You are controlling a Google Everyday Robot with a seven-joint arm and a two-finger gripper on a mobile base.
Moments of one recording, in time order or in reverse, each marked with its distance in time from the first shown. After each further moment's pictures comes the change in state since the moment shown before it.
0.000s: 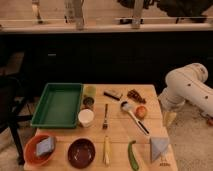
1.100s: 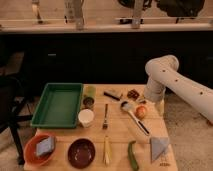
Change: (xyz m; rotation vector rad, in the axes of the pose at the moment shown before) arm -0.061 -0.036 0.043 -0.189 -0.130 -1.005
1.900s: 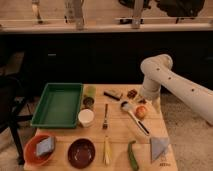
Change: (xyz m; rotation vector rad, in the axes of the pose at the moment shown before) arm 0.004 -0.011 0.006 -0.005 -0.004 -0.111
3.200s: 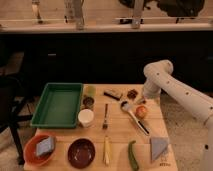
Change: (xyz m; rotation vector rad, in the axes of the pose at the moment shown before) arm 0.073 0.000 0.054 0.030 0.086 -0.398
